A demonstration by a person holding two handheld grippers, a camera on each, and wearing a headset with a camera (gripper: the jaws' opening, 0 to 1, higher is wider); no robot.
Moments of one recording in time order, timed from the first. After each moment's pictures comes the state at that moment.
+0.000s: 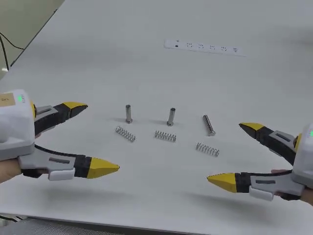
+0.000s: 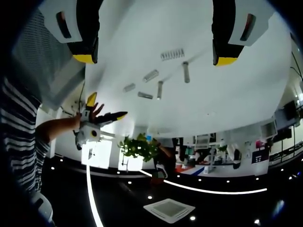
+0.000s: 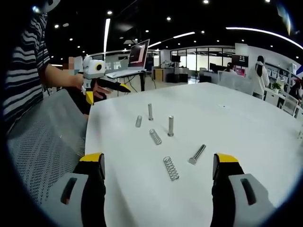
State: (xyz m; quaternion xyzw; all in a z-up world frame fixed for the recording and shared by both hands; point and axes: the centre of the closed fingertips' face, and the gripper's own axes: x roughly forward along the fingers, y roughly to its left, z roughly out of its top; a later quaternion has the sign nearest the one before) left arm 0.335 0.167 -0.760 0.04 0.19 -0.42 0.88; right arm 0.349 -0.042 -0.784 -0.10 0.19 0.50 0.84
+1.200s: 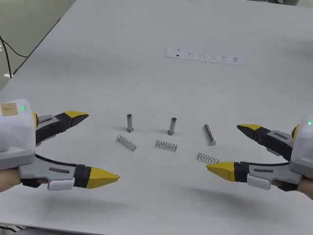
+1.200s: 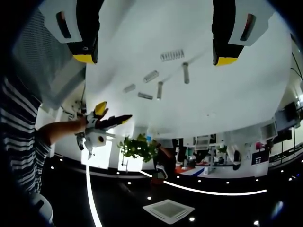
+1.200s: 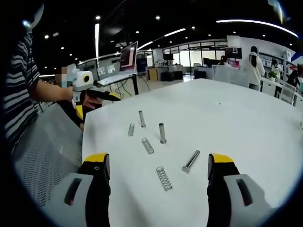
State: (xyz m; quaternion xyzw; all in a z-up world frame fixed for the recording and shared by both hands) left arm 0.333 0.169 -0.761 0.04 0.19 -0.43 0.88; right arm 0.380 -0.038 -0.770 -0.06 0.22 0.48 0.85
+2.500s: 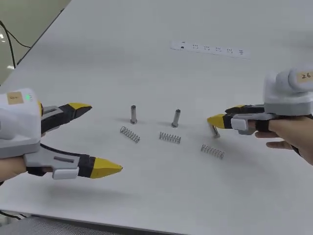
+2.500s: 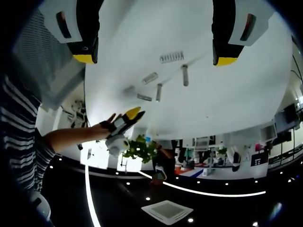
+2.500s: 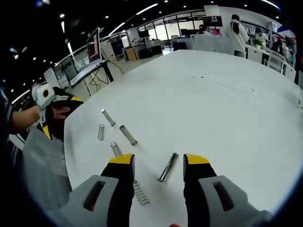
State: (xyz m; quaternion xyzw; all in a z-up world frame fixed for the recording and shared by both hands) left arm 0.334 0.171 -0.764 0.03 0.20 -0.42 0.88; right arm 0.451 -0.032 -0.804 -0.04 0.37 0.40 0.84
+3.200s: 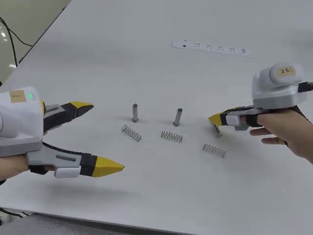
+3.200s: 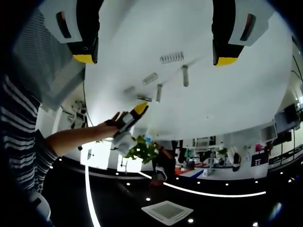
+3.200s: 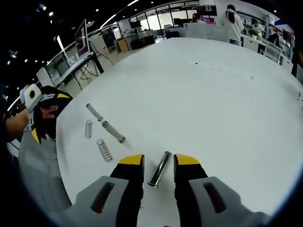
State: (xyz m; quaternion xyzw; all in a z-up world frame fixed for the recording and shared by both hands) left arm 0.334 0.171 -0.766 0.03 0.20 -0.42 0.88; right arm 0.463 -0.033 -0.830 -0.05 0.41 0.37 0.83
